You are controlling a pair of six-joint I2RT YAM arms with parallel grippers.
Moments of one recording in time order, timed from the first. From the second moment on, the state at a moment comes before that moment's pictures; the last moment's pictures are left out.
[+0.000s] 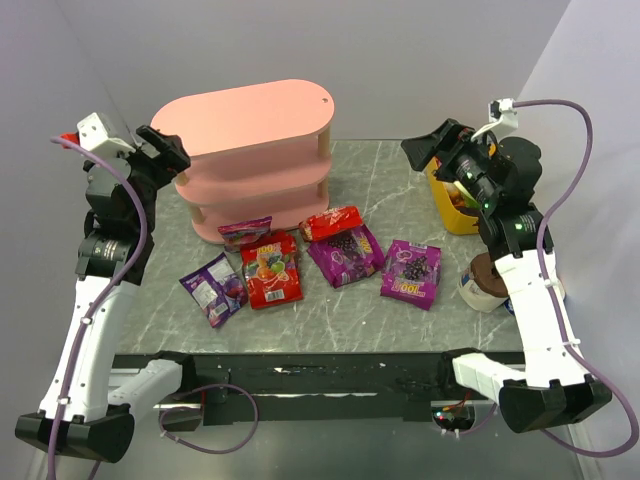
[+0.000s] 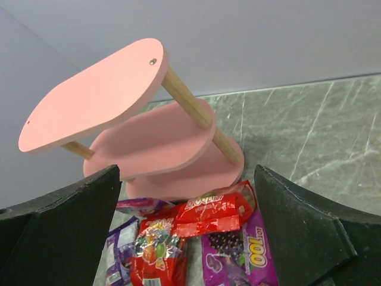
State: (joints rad) left arm -0.14 0.98 1.27 -0.28 -0.33 -0.49; right arm 0.12 1.10 1.37 -0.31 -0.25 0.51
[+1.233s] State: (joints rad) left arm -0.16 0.74 0.89 -0.22 0.48 -0.50; right arm 0.22 1.30 1.29 -0.47 -0.44 0.50
